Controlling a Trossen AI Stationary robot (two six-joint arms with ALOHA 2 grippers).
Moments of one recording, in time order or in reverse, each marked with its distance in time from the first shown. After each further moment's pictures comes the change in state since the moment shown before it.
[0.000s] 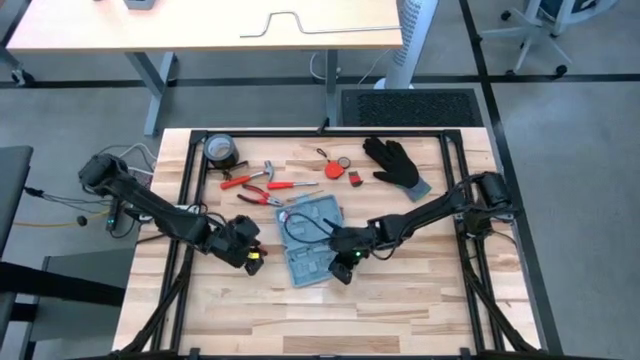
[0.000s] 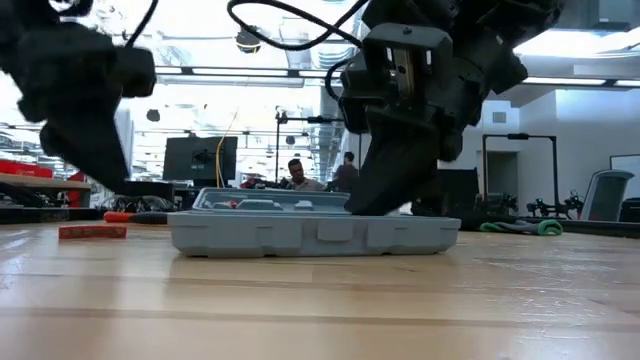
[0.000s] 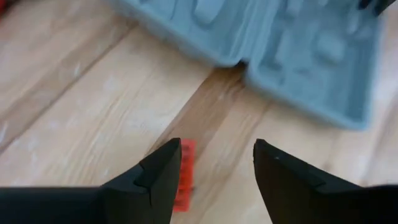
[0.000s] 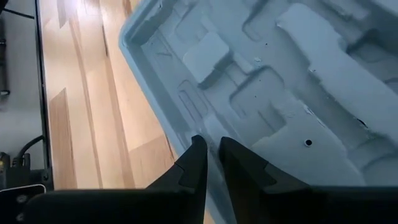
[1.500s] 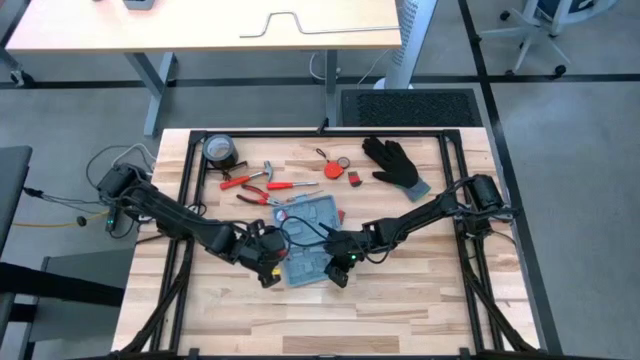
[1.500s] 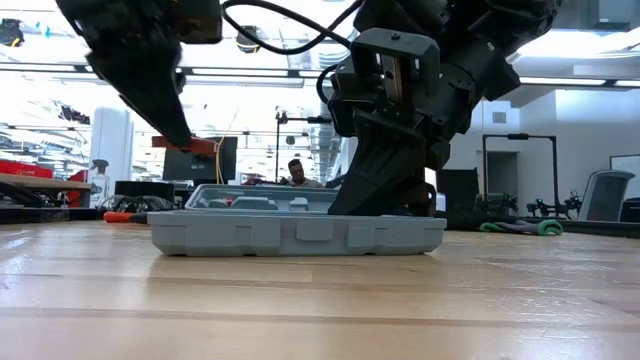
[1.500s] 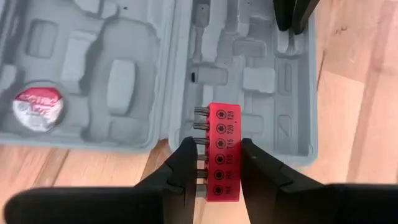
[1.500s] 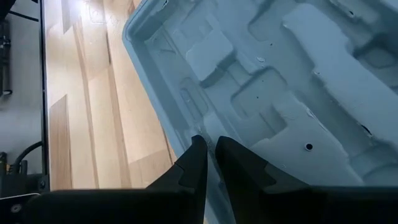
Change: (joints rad) left arm 0.049 0.268 0.382 -0.141 0.018 0.405; right arm 0.008 0.086 0.009 0.009 -0.001 -0.030
